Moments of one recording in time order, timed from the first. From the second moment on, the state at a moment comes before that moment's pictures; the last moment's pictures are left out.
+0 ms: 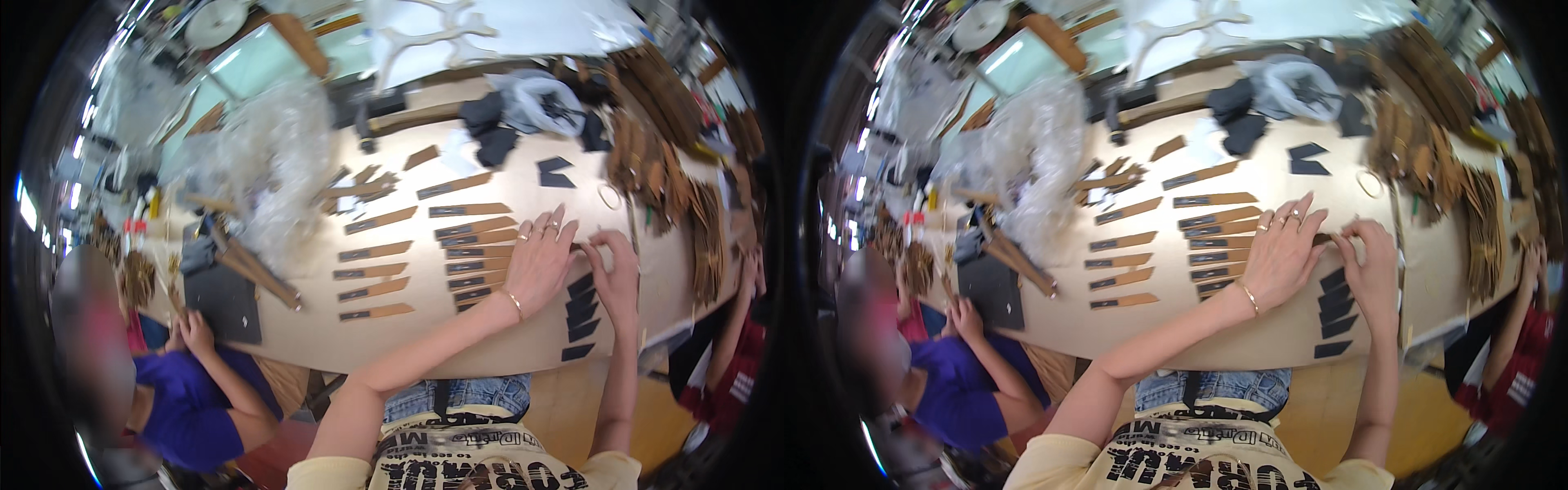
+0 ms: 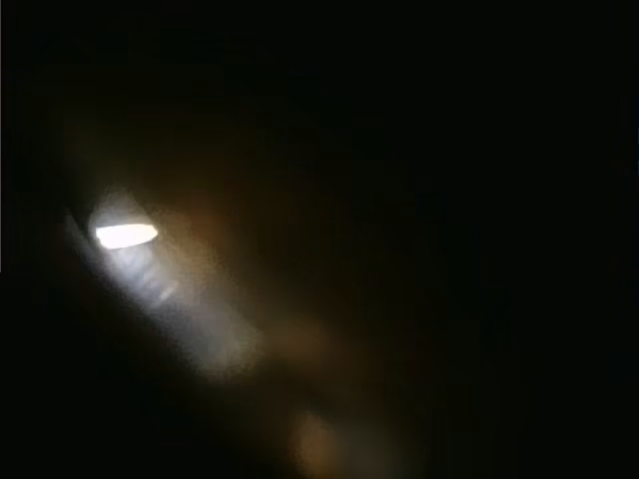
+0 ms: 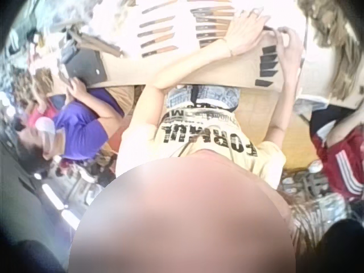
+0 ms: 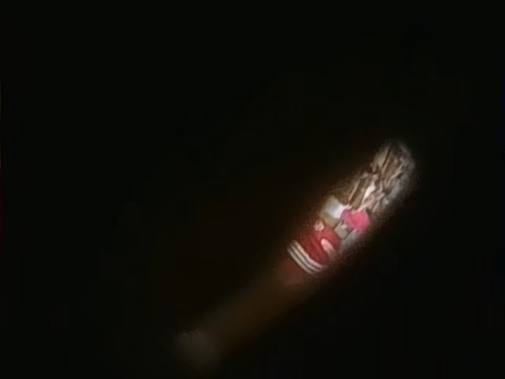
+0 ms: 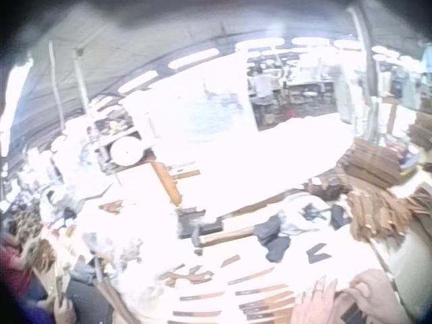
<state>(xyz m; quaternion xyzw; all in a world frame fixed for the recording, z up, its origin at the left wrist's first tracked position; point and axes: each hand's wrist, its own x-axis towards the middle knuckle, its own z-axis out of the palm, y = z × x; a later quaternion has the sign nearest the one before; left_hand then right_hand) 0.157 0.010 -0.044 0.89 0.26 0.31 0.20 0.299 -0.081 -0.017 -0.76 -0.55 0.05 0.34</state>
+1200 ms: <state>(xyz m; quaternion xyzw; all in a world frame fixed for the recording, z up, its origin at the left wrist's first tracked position) -0.197 0.265 -0.057 0.75 0.61 0.21 0.14 0.143 -0.061 0.007 -0.72 -0.63 0.17 0.24</state>
